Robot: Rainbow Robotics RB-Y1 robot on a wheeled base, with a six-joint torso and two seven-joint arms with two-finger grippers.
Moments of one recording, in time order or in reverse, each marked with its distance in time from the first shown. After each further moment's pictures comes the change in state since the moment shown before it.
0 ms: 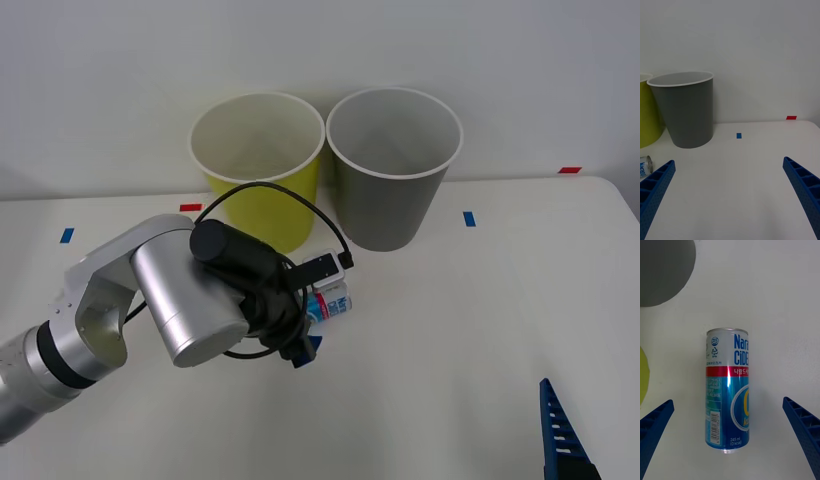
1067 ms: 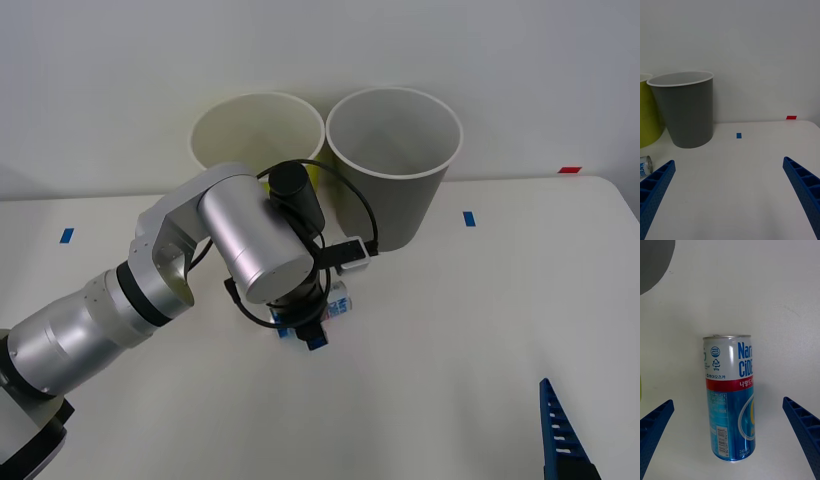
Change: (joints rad) right arm 0.000 0.000 0.000 0.000 0.000 0.000 0.000; left arm -0.203 -0.164 -0.001 0.250 0.060 0.226 -0.070
